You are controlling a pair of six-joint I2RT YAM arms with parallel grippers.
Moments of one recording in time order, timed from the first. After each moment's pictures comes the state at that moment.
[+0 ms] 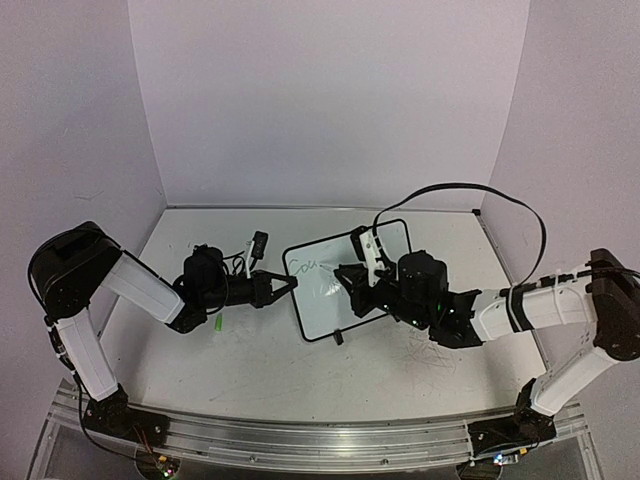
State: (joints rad) left arm -0.69 1.77 0.64 0.98 0.52 -0.58; right arm 1.00 1.53 0.75 0.57 0.22 0.10
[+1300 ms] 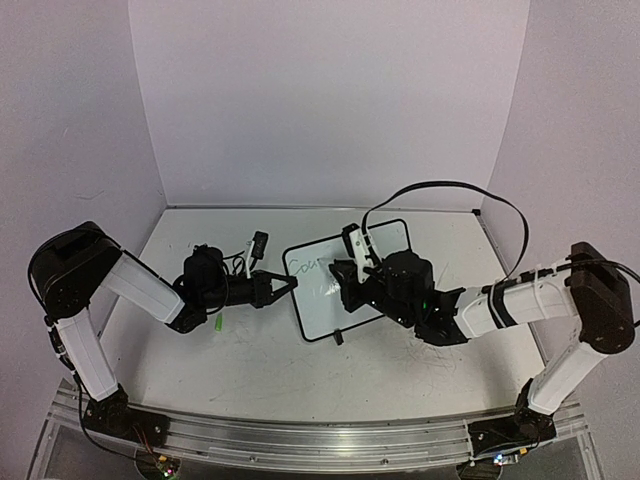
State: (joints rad) left arm -0.69 1.77 0.64 0.98 0.52 -0.57; right arm 1.00 1.63 0.81 0.62 0.29 0.07
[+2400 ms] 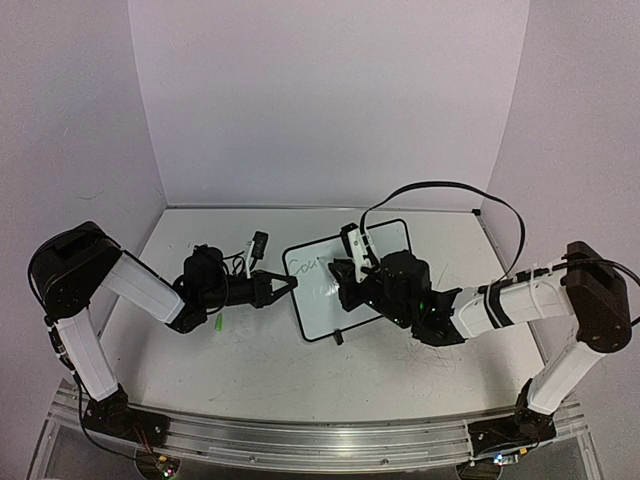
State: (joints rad) left arm -0.69 1.77 0.64 0.98 0.52 -0.57; right arm 1.00 1.65 0.82 0.63 0.32 0.07
